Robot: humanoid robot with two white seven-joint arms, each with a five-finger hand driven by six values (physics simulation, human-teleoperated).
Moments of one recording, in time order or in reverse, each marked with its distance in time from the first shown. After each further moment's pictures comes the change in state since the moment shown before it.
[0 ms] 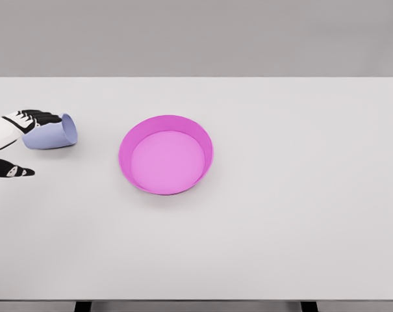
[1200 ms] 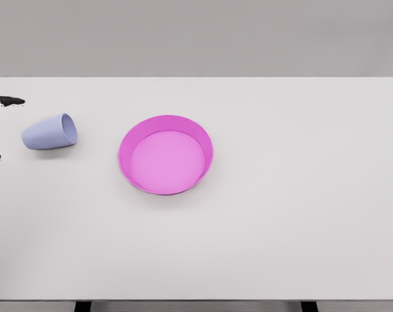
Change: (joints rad) left arm -0.136 -0.049 0.094 0.213 -0.065 0.000 -0.156; right arm 0.002 0.000 0.000 0.001 0.000 0.001 0.001
